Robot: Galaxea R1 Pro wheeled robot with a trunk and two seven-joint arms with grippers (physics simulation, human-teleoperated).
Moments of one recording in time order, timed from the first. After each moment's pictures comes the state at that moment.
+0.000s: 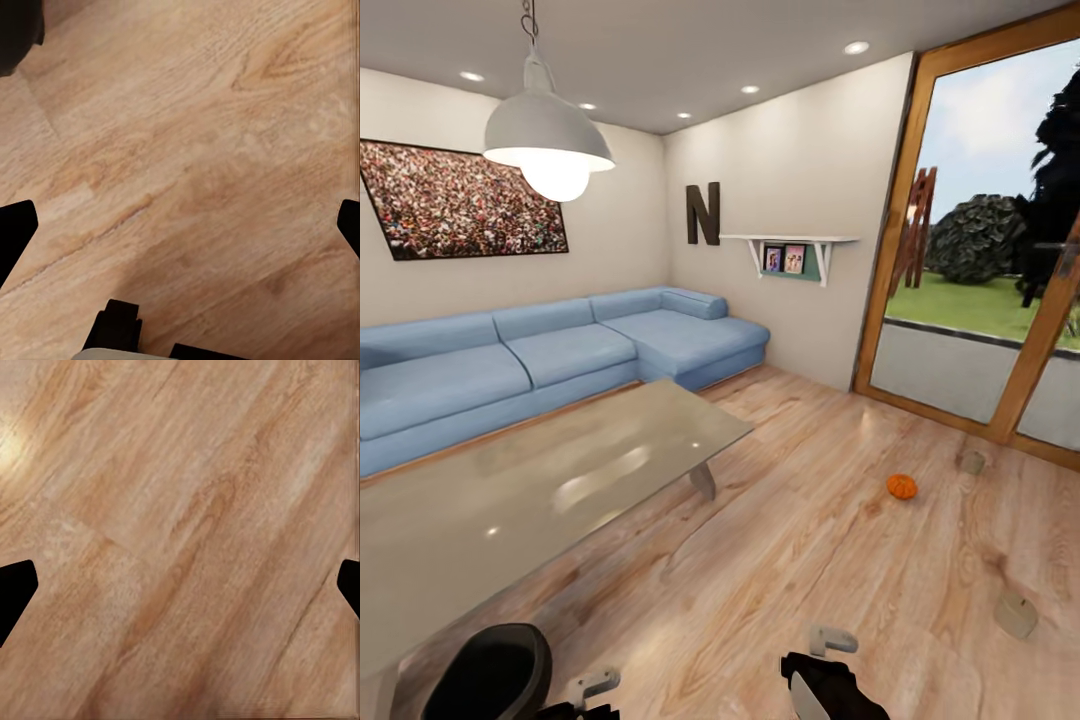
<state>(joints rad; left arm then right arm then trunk) -0.38 -0.04 0.09 -0.36 0.16 0.30 0.15 -0.49 0.17 0.07 -0.31 -0.20 0.20 -0.42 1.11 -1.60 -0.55</state>
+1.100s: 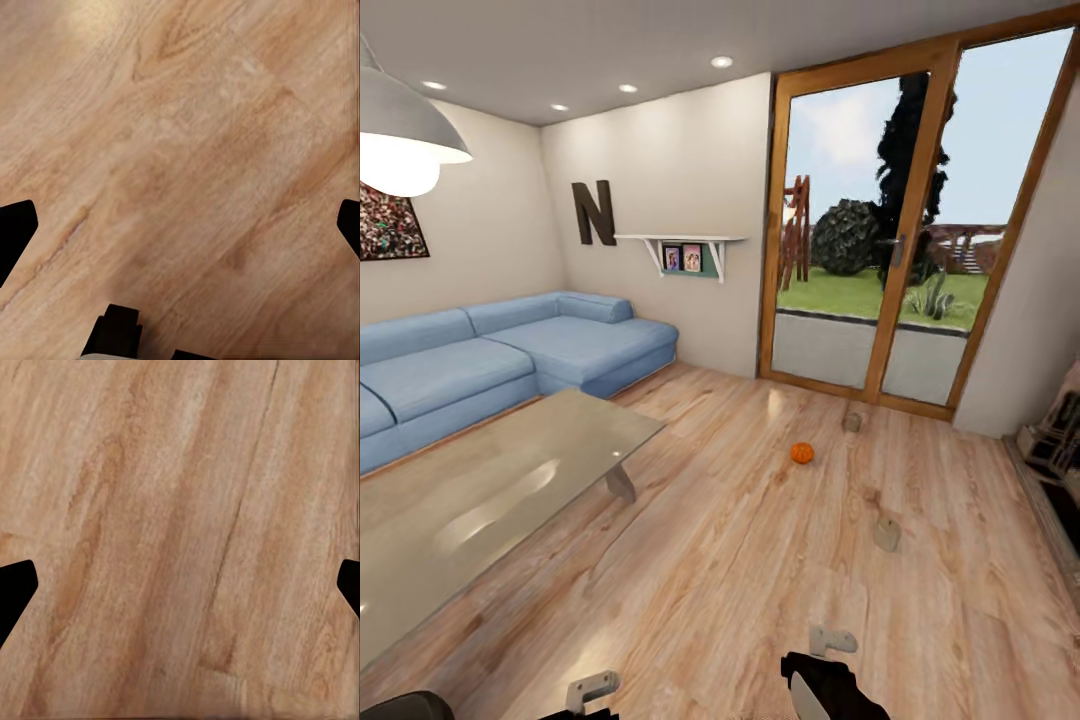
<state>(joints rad) -0.38 -0.04 0.09 -0.33 0.16 0.25 0.16 -0.49 0.17 0.07 -0.31 -0.20 0.19 -0.42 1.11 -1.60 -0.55</state>
